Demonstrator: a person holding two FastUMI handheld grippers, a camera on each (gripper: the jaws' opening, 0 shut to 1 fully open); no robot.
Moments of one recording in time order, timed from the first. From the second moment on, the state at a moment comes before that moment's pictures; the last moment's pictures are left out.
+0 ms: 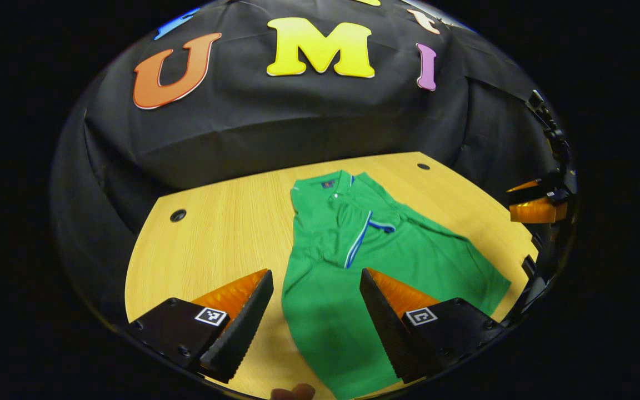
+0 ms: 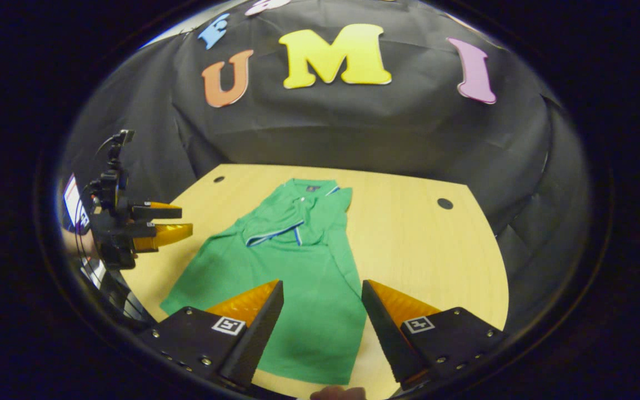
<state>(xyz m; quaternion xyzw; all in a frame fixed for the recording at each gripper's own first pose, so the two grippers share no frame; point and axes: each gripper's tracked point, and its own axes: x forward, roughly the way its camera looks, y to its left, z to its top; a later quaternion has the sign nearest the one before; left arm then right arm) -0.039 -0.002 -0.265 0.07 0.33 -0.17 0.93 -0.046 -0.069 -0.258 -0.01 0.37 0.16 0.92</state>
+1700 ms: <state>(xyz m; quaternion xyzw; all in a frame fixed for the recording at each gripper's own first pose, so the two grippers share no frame) -0.210 -0.022 -0.374 0.12 0.46 -0.22 0.85 -0.142 -0.081 -0.416 -0.12 0.52 0.23 0.82</state>
